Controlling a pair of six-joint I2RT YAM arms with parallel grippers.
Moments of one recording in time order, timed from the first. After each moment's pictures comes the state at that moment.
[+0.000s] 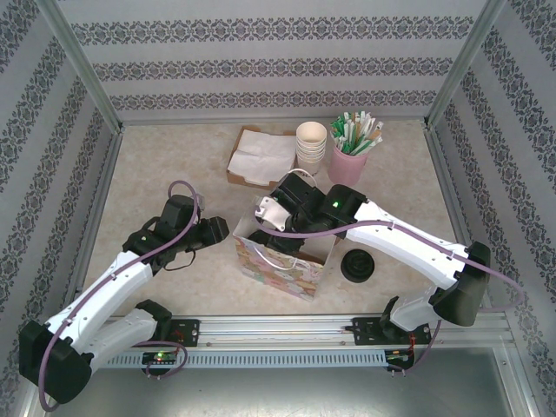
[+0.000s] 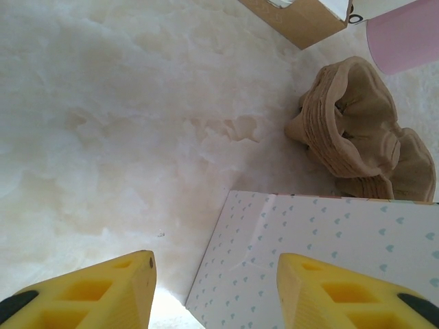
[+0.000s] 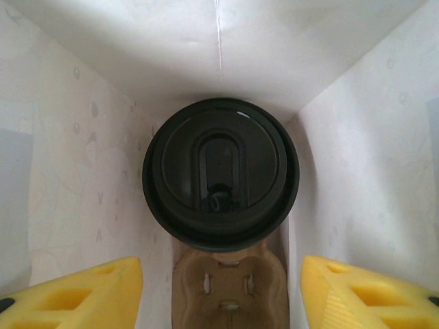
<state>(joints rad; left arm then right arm) -0.44 0.93 0.71 -0.60 0.14 -0.75 0.96 1.45 1.42 -1.05 -0.13 -0.13</state>
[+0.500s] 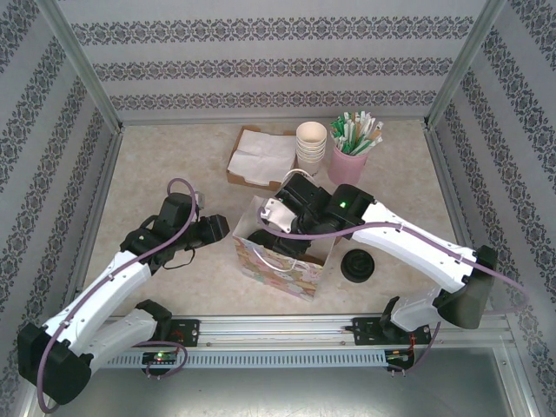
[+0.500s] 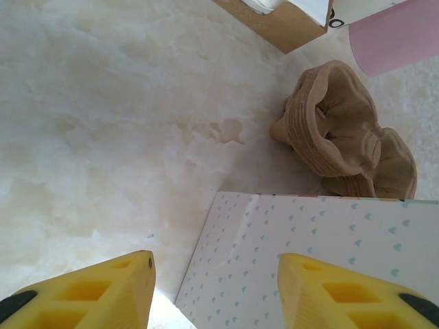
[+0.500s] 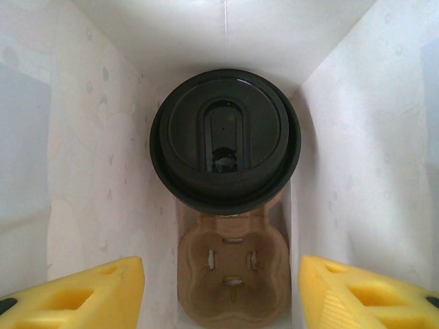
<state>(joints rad) -0.44 0.93 0.74 -0.61 0.16 -0.74 0.96 1.42 1.44 -1.13 -0.13 -0.13</state>
